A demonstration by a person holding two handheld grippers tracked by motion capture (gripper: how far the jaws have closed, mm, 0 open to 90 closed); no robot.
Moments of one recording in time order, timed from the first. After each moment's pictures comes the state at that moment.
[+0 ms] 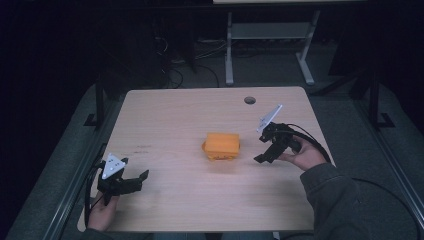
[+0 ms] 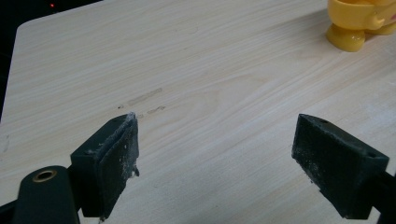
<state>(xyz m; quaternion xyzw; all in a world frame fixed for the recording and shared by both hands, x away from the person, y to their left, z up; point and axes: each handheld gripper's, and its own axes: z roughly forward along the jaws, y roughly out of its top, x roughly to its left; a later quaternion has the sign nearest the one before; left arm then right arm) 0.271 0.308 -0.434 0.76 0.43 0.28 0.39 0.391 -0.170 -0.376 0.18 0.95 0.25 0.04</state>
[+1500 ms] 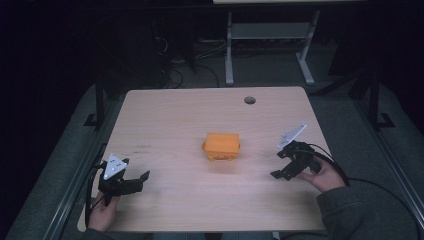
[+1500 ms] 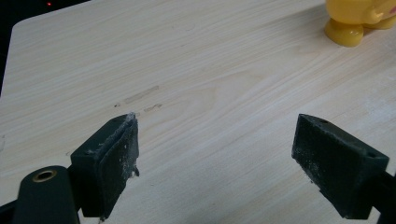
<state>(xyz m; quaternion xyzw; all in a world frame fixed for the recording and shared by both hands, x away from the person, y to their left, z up) 0.271 0.306 -0.436 0.77 0.43 0.28 0.39 0.349 -0.223 -0.410 0.23 0.93 0.26 0.04</state>
